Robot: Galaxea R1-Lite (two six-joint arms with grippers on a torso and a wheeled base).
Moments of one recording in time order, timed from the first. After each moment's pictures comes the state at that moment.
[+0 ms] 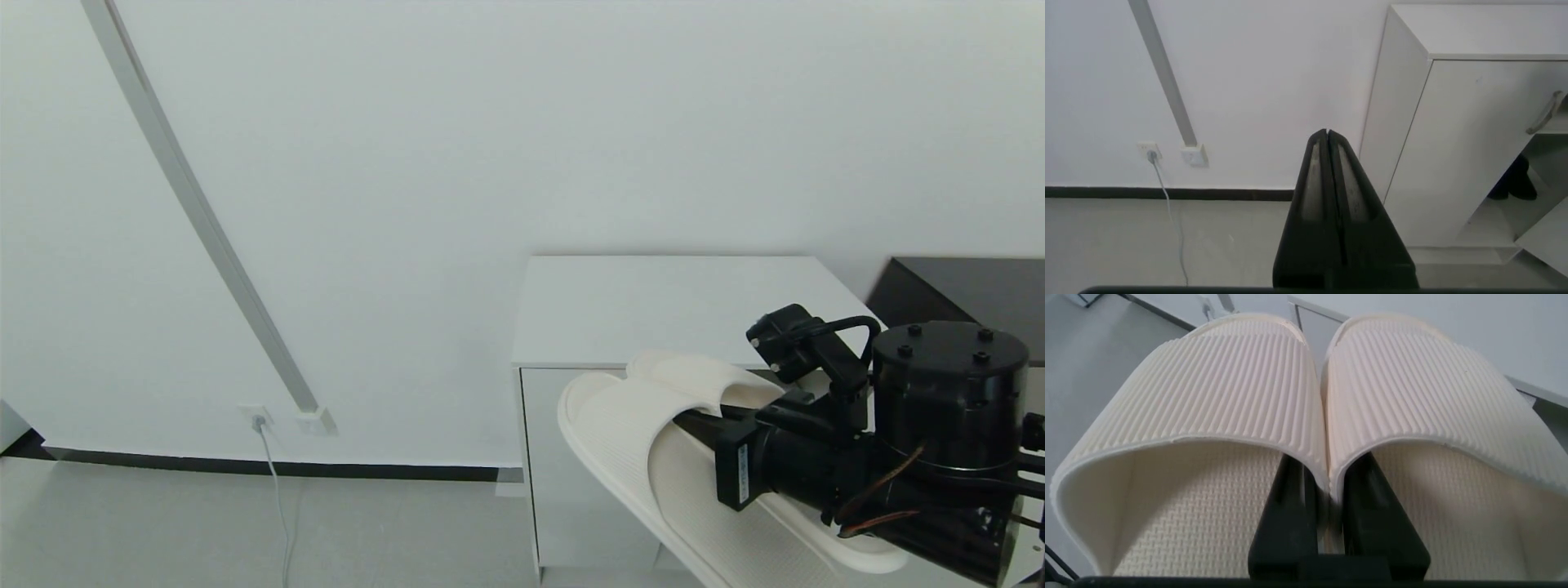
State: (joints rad) left arm 0.00 0.00 0.00 0.00 0.02 0.00; right arm 0.78 1.54 -0.61 -0.65 -0.14 0.14
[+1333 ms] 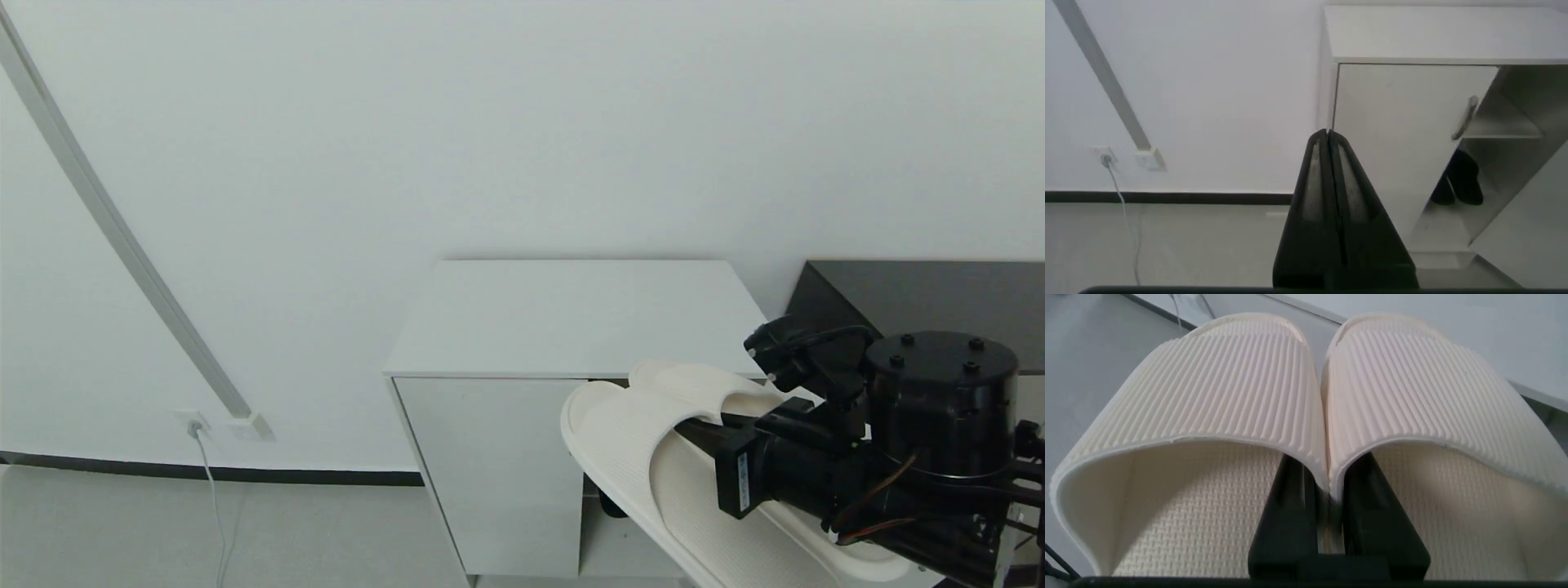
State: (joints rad) left arm 0.00 0.00 0.00 0.00 0.02 0.00; right arm 0.78 1.55 -0.60 -0.65 -0.14 0.14
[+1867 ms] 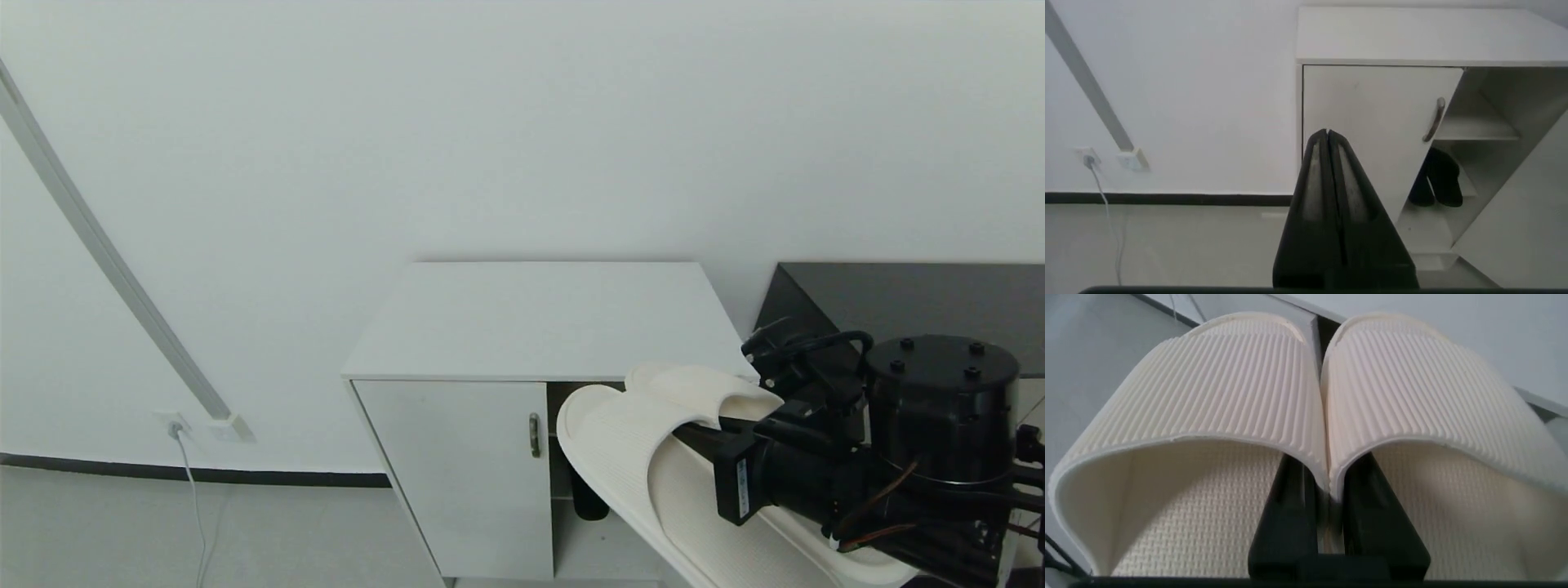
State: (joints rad) left arm 0.00 0.00 0.00 0.00 0.02 0.00; right arm 0.78 1.55 -0.59 -0.65 -0.14 0.13
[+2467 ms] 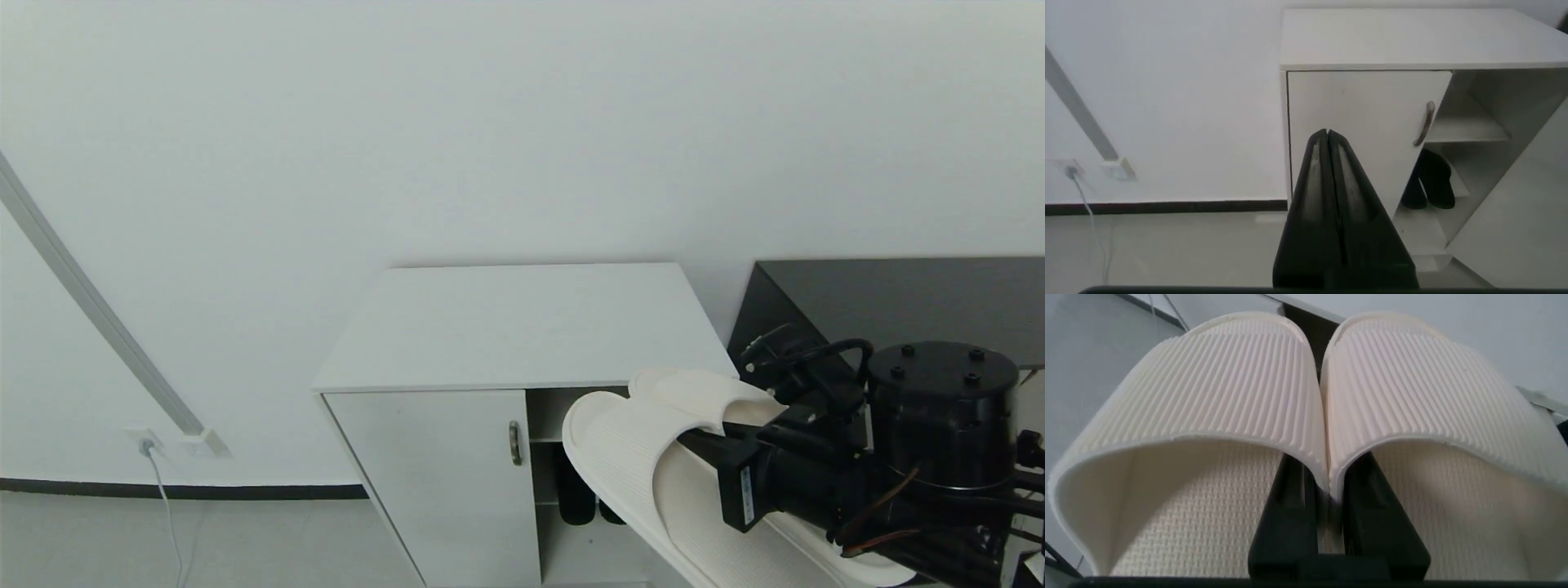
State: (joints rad) left arm 0.00 0.00 0.00 0.00 0.02 0.00; right arm 0.78 1.55 -0.57 -0.65 -0.14 0.10
